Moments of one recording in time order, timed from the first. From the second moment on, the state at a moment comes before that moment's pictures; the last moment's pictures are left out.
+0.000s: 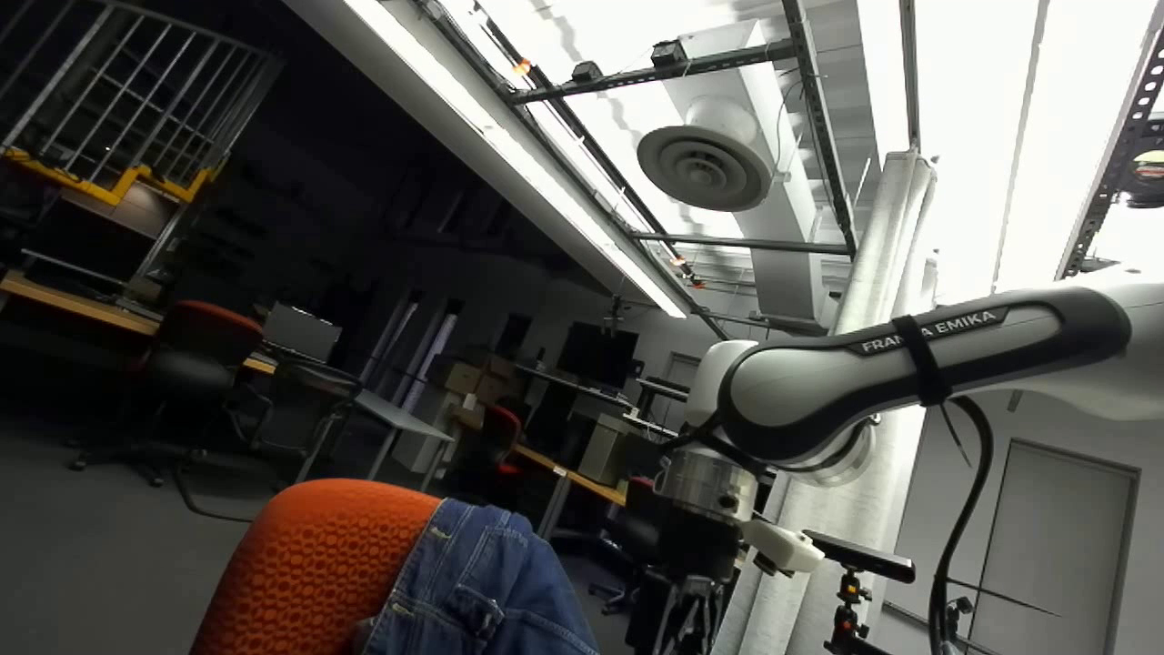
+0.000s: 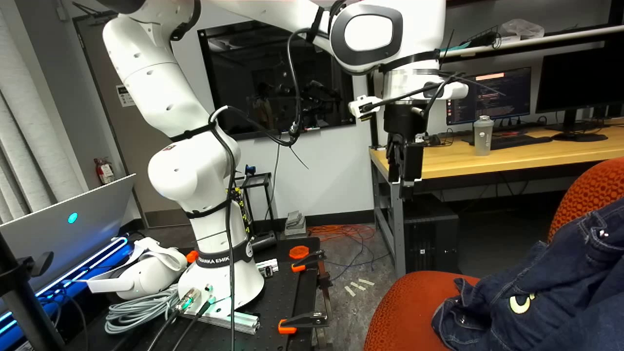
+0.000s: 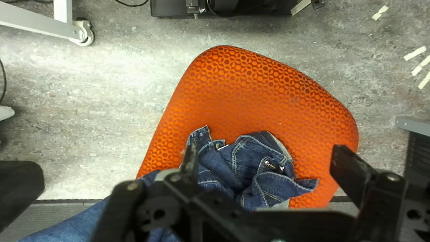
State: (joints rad) arm -0.03 -0.29 -0.07 -2.44 -0.03 2.04 -0.09
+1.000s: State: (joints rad) arm -0.08 -0.13 -0.08 -2.37 -0.03 2.32 -0.02
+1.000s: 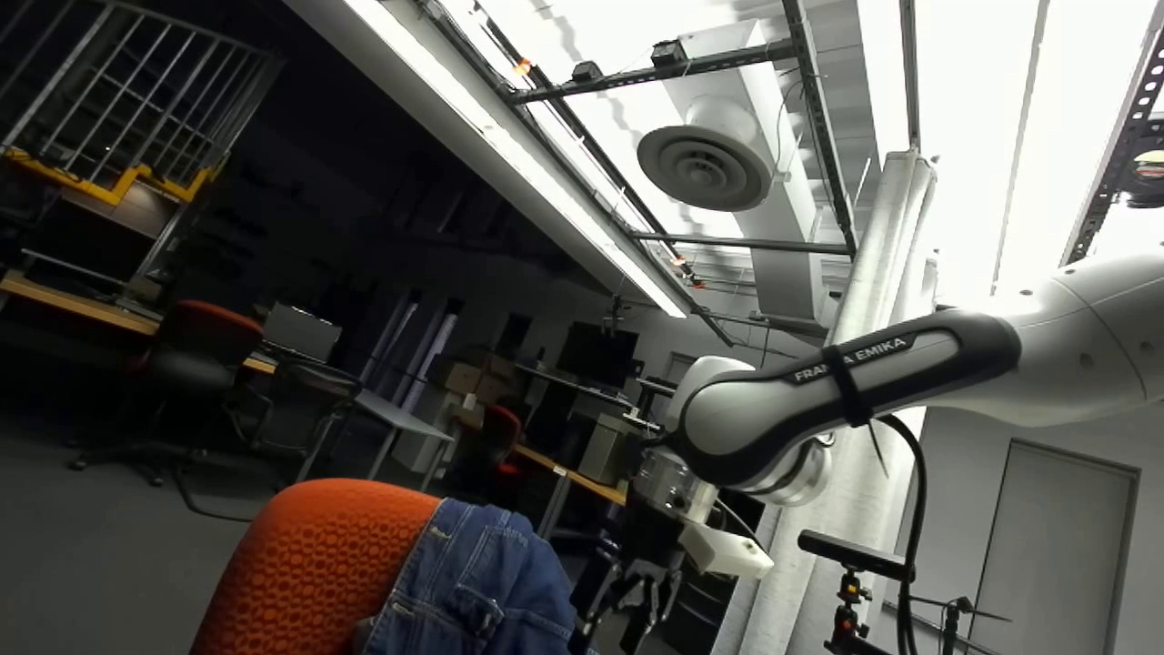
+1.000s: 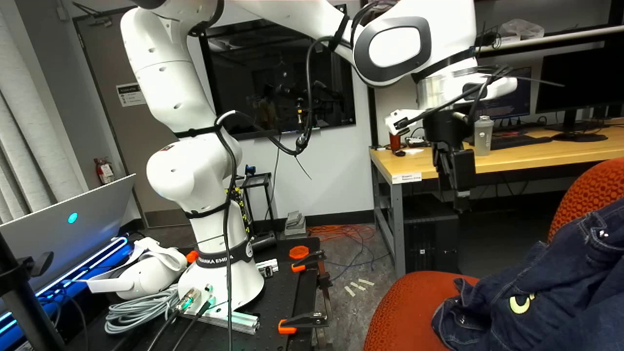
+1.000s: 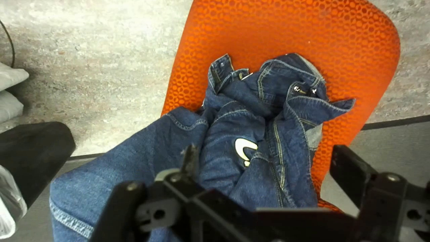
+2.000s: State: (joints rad) arm -0.07 0.02 -0.06 -2.27 -0.05 2.41 0.02
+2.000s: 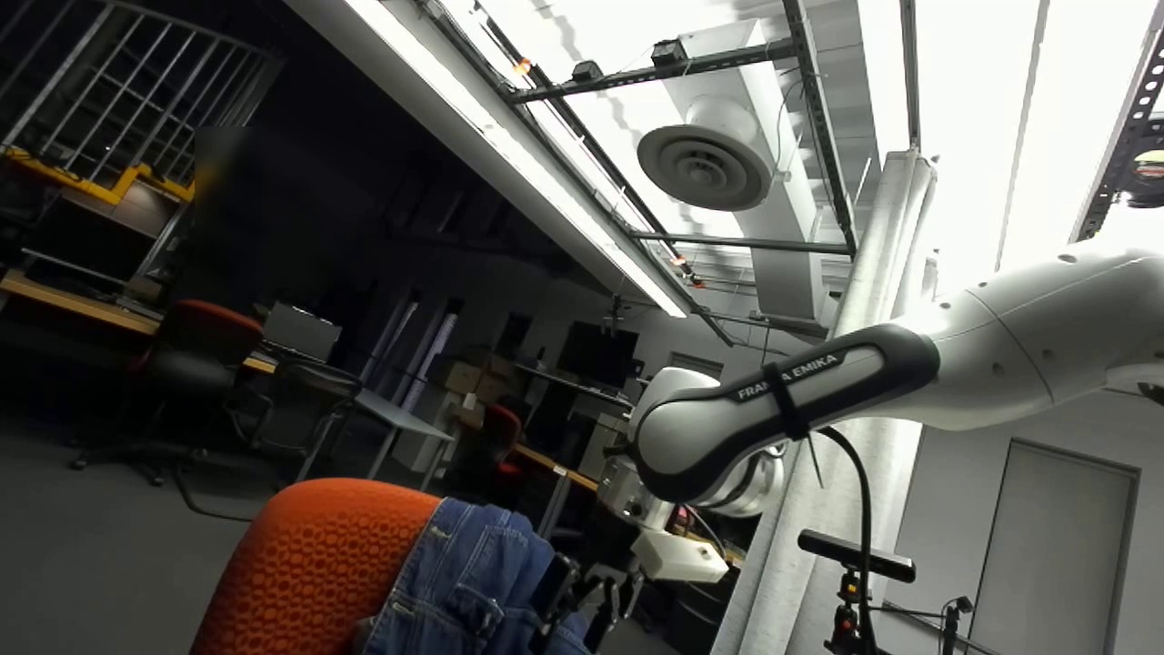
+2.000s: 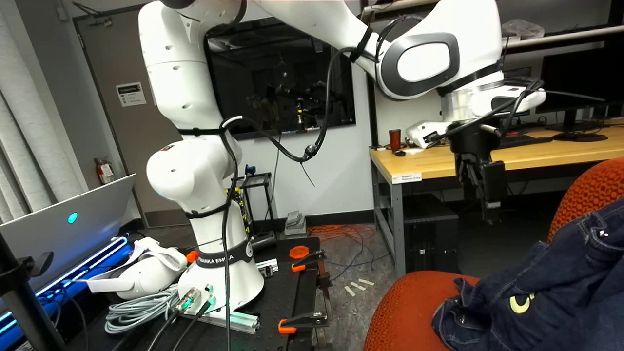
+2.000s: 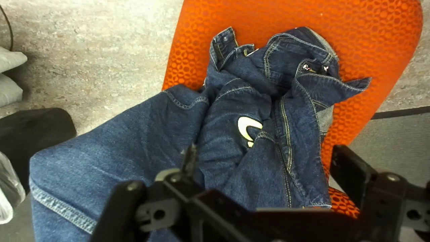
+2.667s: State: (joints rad) arm 0.02 0.31 -0.04 -2.07 -0.09 2.54 0.29
